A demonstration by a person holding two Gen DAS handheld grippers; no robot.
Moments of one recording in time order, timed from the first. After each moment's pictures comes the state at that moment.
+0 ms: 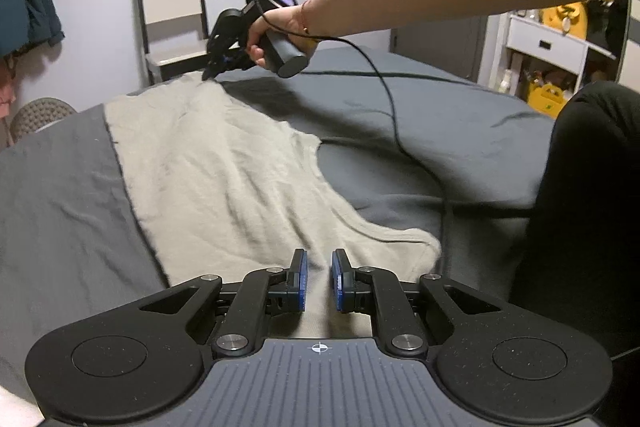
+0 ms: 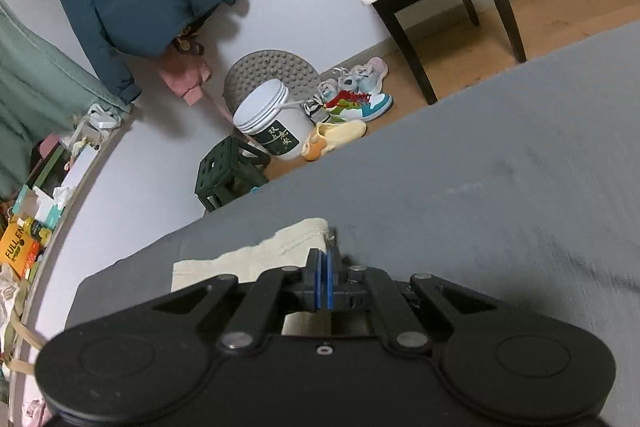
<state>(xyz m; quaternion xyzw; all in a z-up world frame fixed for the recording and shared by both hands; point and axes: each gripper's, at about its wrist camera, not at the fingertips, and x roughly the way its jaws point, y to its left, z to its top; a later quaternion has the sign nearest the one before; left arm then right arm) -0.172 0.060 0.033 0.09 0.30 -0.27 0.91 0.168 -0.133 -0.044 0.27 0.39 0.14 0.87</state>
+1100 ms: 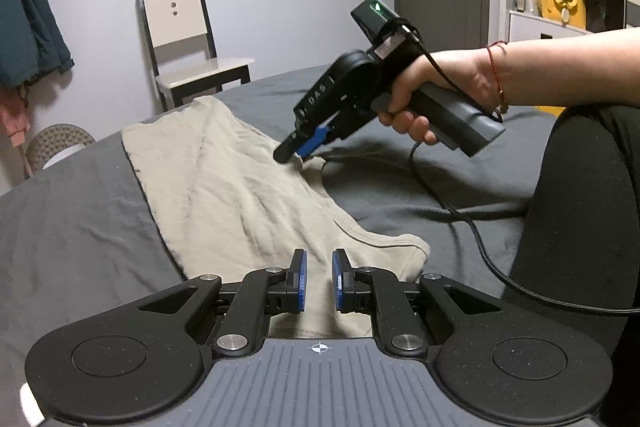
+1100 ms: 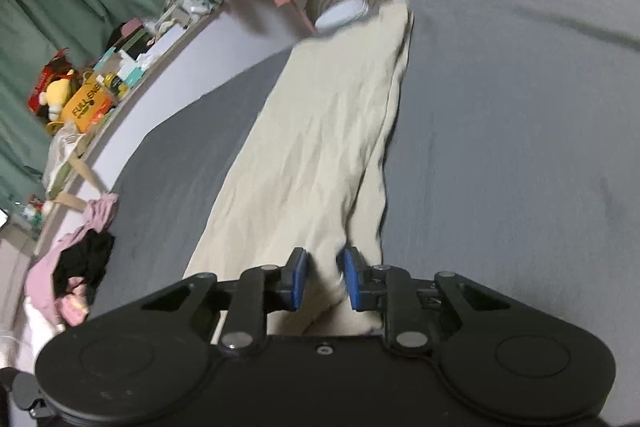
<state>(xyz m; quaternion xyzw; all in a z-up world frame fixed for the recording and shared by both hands) -0.194 0.064 0.063 0.13 0.28 -0.25 0.92 -0.058 -0.117 -0.036 0.21 0.44 0.27 0.83</state>
